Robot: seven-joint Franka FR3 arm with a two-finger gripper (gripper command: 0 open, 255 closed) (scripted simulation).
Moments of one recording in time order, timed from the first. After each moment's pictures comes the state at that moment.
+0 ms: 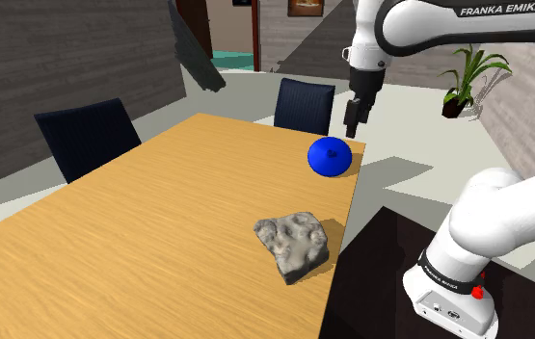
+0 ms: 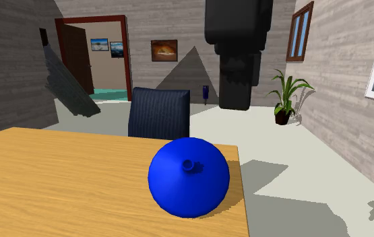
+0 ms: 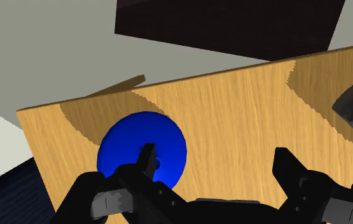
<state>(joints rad) 0.00 -0.76 0.06 -2.40 -0.04 1.65 -0.12</state>
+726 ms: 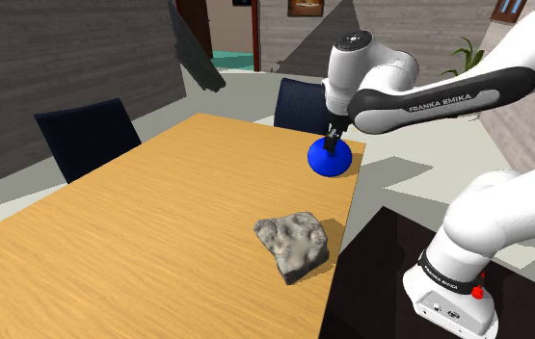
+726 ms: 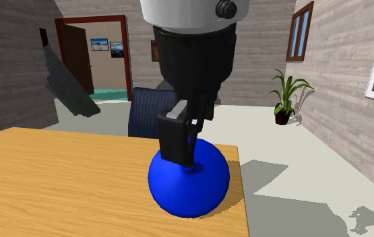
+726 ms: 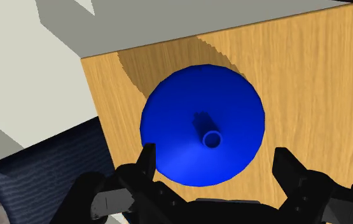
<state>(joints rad) -0.12 -0.67 0.23 -2.63 -0.35 2.13 0.06</state>
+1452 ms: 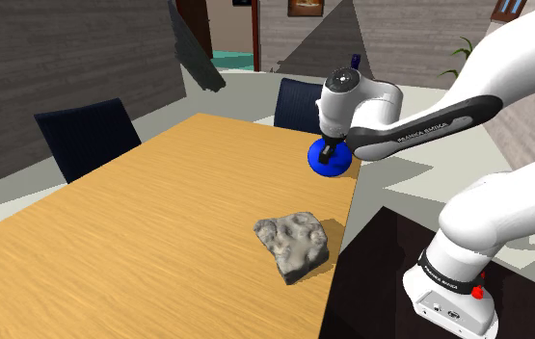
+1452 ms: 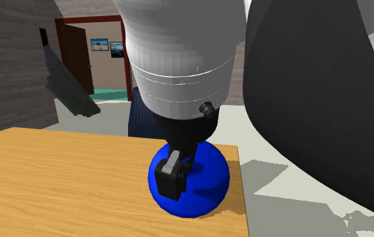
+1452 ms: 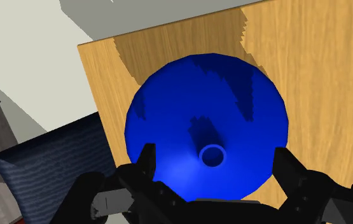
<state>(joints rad) -0.22 -0.56 0.31 -2.72 -0.53 2.36 0.22</state>
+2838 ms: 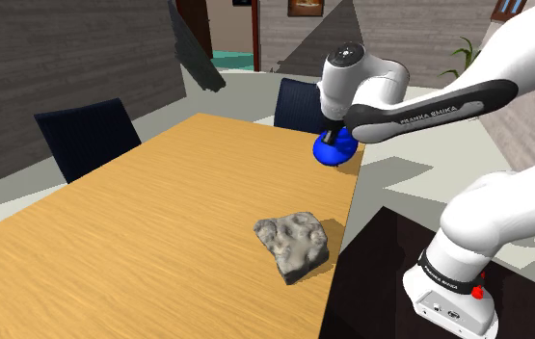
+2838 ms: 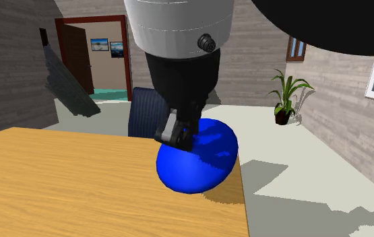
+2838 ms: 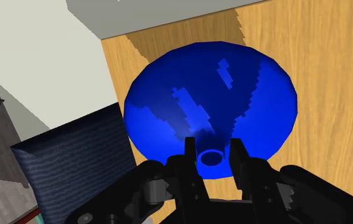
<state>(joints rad) -0.19 -0.62 0.28 -2.64 -0.48 2.24 0.13</state>
